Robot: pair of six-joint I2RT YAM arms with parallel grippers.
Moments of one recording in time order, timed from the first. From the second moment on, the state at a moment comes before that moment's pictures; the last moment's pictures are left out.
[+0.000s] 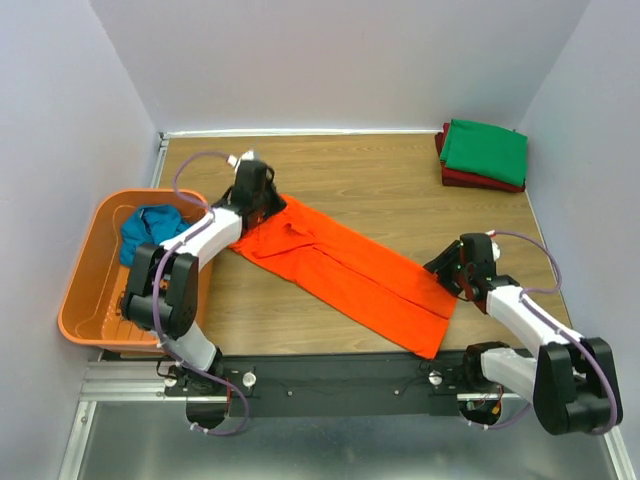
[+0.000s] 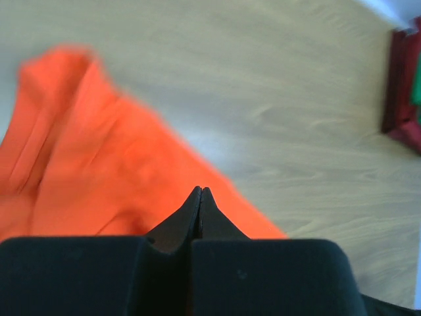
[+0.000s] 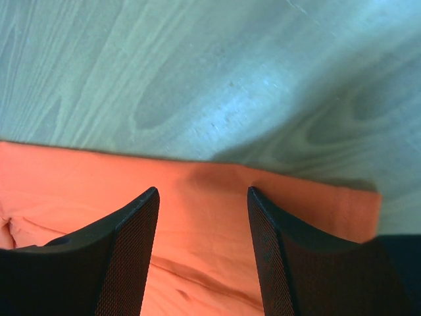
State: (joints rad) left arm -0.31 1.66 1.16 -0.07 0.02 -0.71; right arm 0.12 1.11 0.40 -0.14 0.02 0.89
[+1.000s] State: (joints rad) left arm -0.34 2.13 1.52 -0.24 0.07 -0.80; right arm 0.13 1.16 0.71 -0.29 -0.02 0.61
